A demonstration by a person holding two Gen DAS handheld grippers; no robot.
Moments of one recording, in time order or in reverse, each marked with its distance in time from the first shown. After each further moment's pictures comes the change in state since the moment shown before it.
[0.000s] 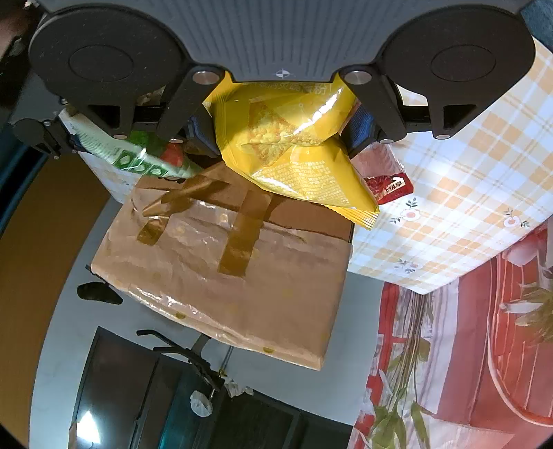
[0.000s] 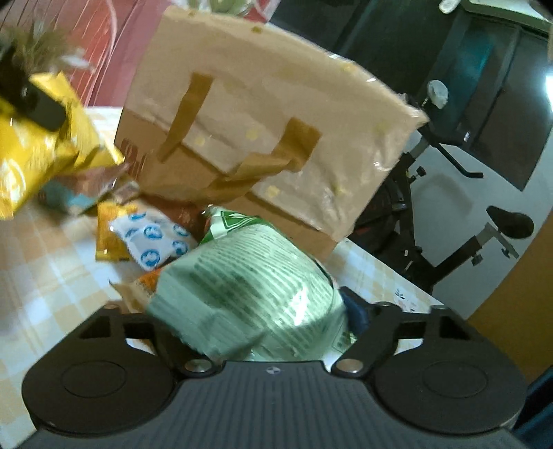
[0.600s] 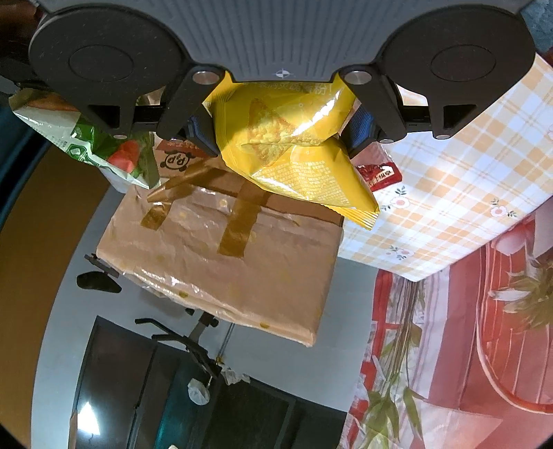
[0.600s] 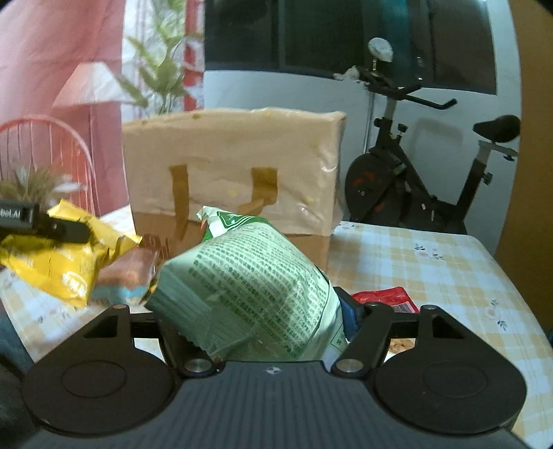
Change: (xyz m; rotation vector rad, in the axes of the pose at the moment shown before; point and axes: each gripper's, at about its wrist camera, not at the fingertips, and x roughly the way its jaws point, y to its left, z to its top) left arm -0.020 0.001 0.004 -0.001 -0.040 0.016; right arm -0.074 -0.033 -0.003 0.452 -0.081 0.126
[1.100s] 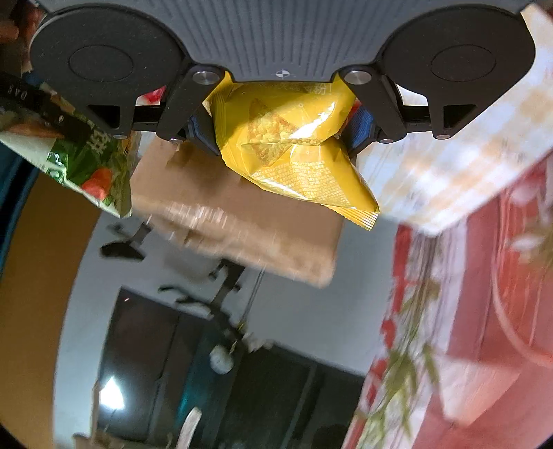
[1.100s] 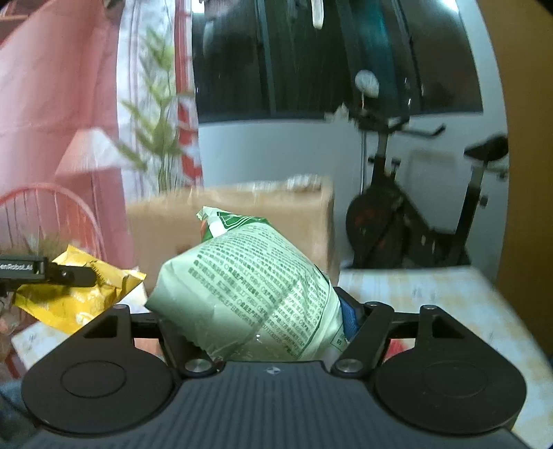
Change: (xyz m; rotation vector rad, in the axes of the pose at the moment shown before) left arm -0.022 0.006 0.053 0.041 -0.131 -0.094; right arm -0.033 -0.010 0.048 0.063 -0.177 0.012
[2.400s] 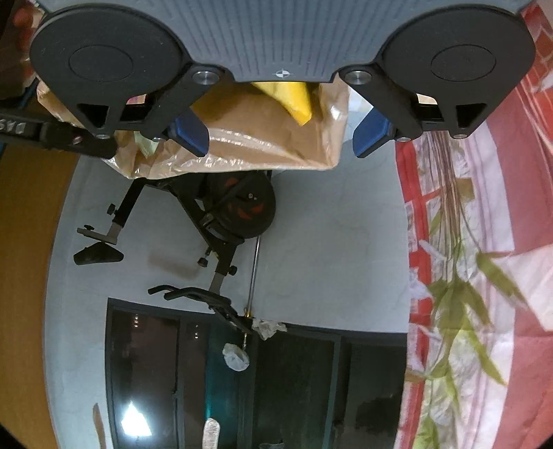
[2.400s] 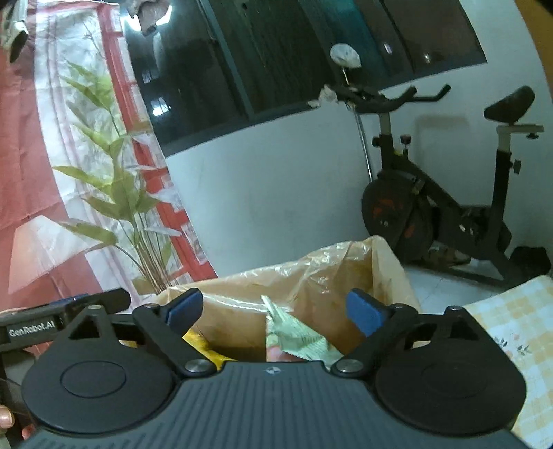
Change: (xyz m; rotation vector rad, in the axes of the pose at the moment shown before) left arm 0.144 -0.007 0.134 0.195 -0.007 0.060; right arm 0.180 -0.015 0.118 0.259 0.050 0.048
